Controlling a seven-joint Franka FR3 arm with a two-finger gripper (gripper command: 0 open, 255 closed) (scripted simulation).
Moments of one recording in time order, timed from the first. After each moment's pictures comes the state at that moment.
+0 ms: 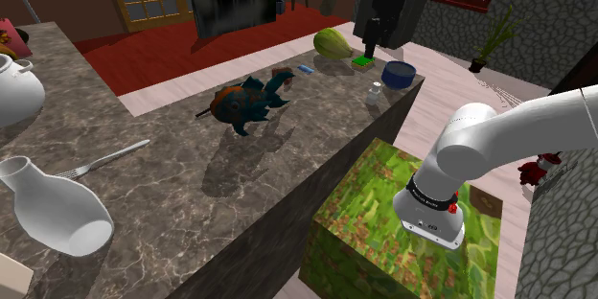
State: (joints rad) arm -0.02 -0.75 -0.07 -2.32 -0.11 1.53 -0.03
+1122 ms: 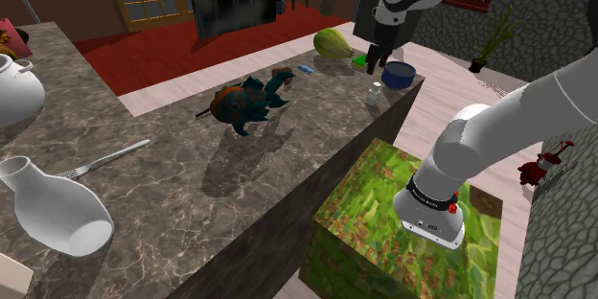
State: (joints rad) arm -0.10 -0.49 -0.41 -2.40 -0.18 1.86 -0.31
